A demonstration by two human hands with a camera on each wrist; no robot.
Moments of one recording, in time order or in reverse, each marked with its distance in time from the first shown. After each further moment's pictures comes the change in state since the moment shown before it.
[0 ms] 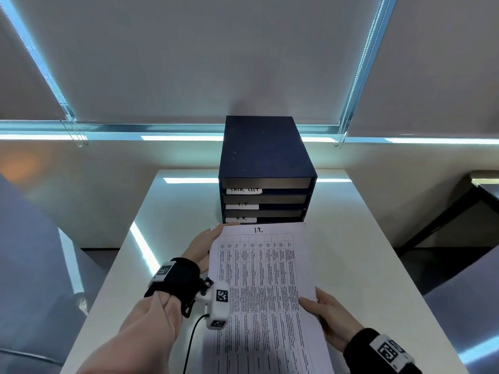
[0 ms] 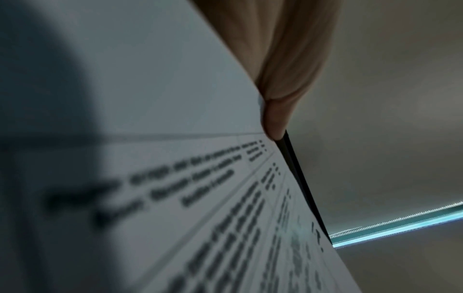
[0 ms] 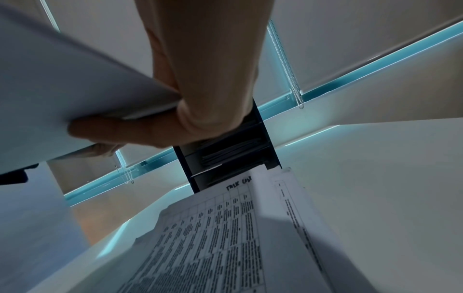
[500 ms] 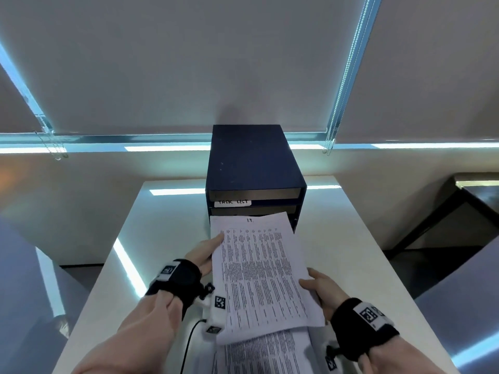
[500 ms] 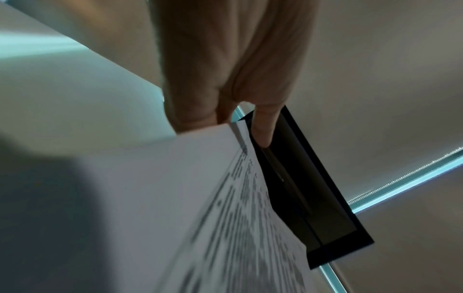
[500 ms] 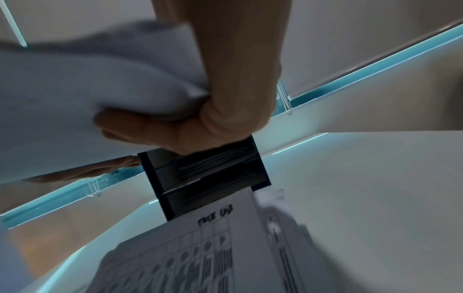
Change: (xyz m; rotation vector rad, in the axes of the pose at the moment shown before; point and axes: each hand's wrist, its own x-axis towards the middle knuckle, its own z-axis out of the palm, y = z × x) left_hand 0.049 0.000 0.007 -0.049 0.040 -0.164; right_hand 0.055 -0.054 -0.015 -0.155 0.277 0.059
